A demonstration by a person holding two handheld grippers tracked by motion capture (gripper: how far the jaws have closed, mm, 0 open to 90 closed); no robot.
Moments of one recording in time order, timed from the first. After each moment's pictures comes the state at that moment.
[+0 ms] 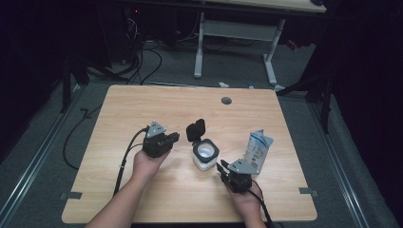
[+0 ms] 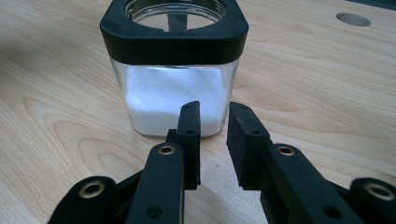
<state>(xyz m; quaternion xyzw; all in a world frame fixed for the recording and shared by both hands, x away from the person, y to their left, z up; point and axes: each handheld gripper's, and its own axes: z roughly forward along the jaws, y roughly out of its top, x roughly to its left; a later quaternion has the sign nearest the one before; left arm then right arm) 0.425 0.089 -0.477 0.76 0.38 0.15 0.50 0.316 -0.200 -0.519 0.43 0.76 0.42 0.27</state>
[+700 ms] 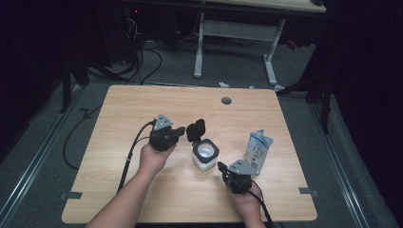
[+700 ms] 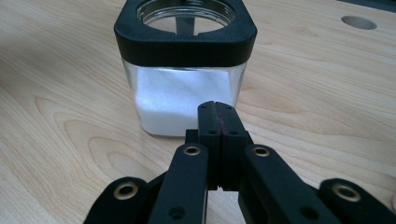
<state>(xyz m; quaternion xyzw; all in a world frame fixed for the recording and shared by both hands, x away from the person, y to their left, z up) 0.434 0.067 -0.458 0.76 0.37 0.15 0.51 0.313 -0.198 -0.517 0.42 0.76 0.42 0.27</state>
